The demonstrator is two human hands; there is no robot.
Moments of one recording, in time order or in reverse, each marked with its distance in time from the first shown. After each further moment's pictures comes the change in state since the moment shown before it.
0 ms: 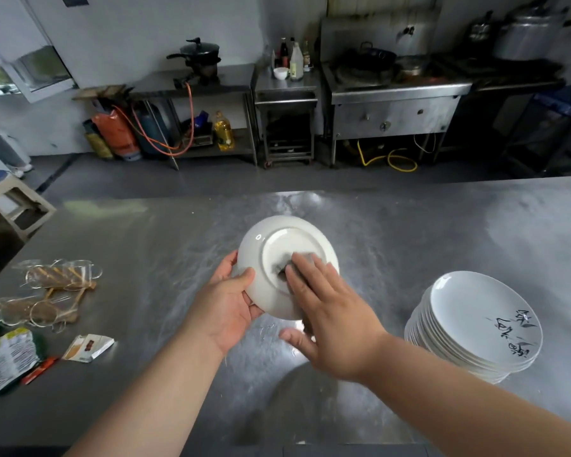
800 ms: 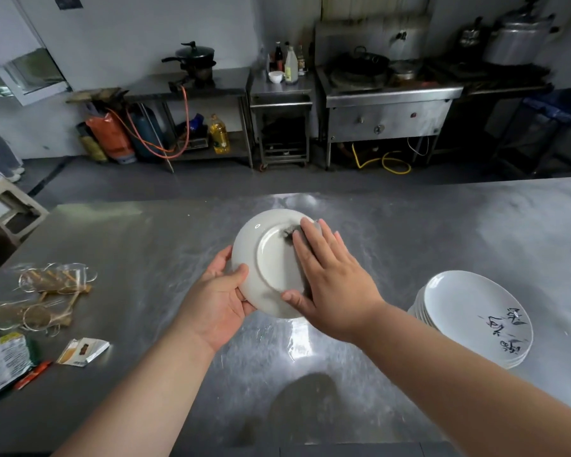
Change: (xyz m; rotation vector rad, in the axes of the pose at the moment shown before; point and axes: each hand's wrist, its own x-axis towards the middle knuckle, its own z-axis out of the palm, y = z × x) left_hand -0.005 0.011 0.002 0.002 -0.067 0.056; right_hand 0.029 0.017 -0.021 -0.113 0.042 0.117
